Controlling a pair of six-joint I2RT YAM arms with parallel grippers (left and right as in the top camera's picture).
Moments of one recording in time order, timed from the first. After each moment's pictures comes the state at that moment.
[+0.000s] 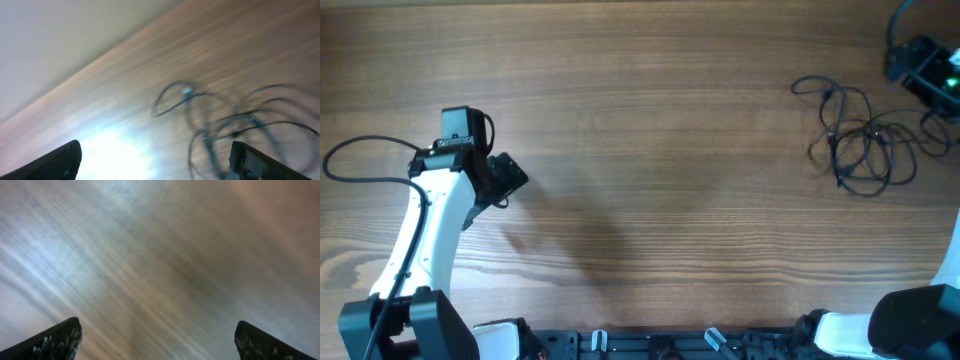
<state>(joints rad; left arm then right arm) 0.11 1.47 0.99 -0.90 -0.16 -0.59 -0.42 1.57 1.58 -0.85 -0.37 0.19</state>
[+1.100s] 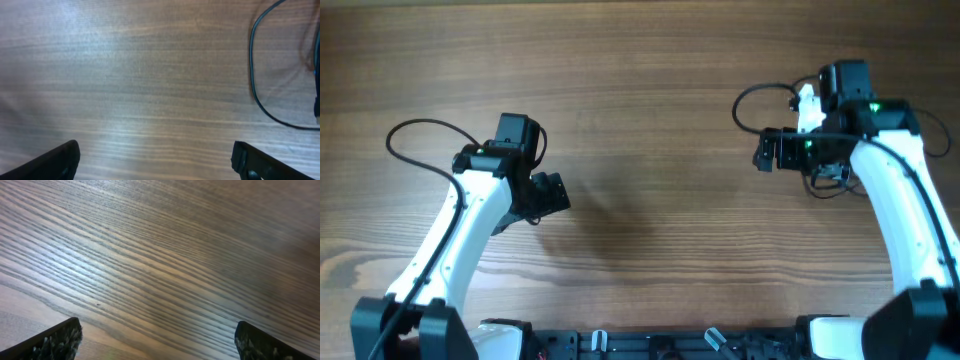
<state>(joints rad) -0.13 1.44 0.98 -1.06 -0.07 -0.49 0.02 1.50 1.24 -1.09 -0.18 0.10</state>
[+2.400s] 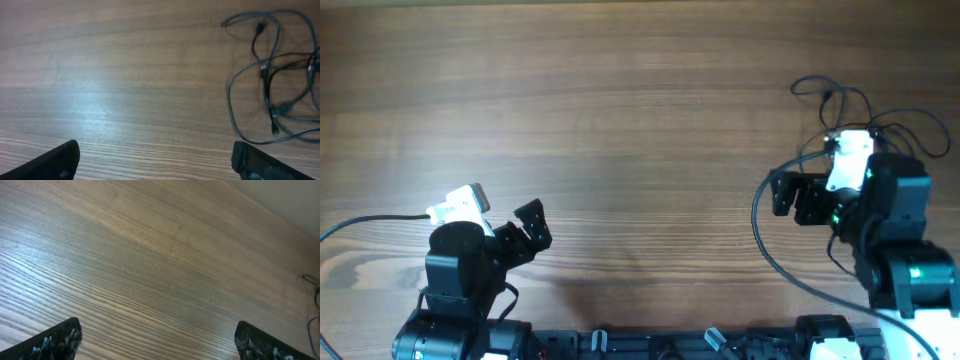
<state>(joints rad) -0.13 0.51 0.73 -0.91 -0.05 -0.54 0.02 0.84 0.91 -0.86 -0.18 0.10</state>
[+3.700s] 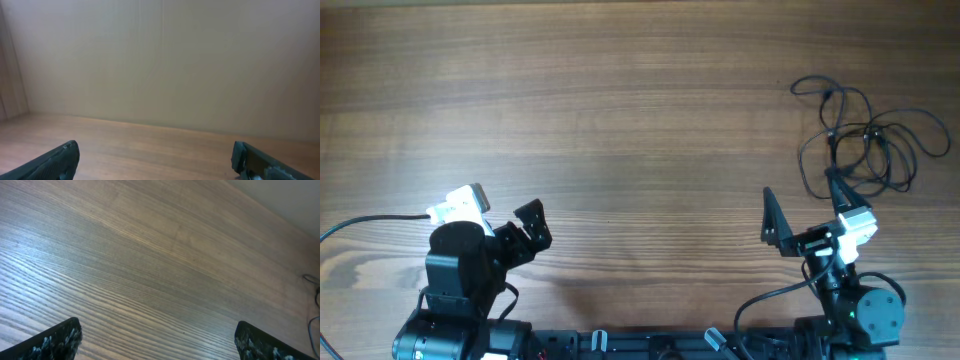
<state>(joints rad) -0.13 0.51 0.73 -0.91 -0.05 -0.54 0.10 0.03 0.14 0.09 -0.19 0.07</state>
